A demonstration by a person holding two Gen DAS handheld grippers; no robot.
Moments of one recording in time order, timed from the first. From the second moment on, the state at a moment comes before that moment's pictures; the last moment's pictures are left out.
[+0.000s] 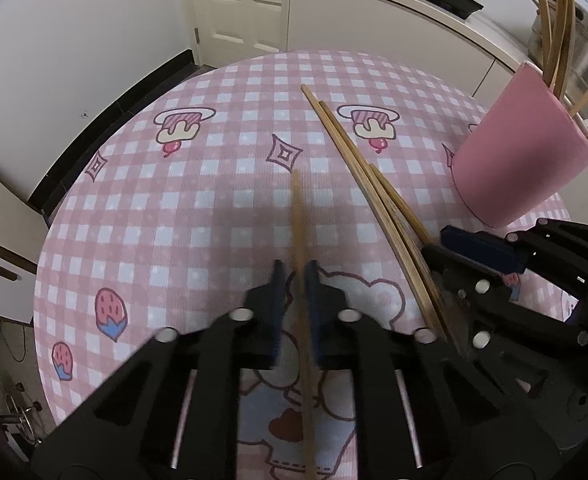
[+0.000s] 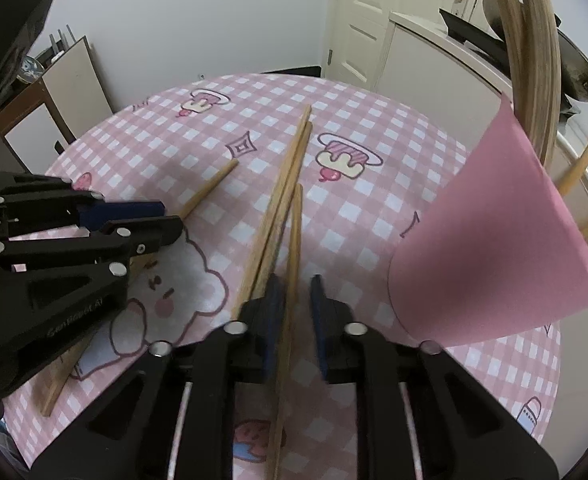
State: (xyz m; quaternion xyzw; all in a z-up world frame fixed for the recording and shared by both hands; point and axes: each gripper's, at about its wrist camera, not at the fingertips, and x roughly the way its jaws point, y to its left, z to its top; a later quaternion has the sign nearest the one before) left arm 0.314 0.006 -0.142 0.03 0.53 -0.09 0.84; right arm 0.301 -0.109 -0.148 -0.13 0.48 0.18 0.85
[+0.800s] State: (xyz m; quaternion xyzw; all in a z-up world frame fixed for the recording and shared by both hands) left arm 0.282 0.030 -0.108 0.00 0.51 -0.10 0.86; right arm 0.295 -0.107 -0.138 -0.13 0.49 0.17 0.84
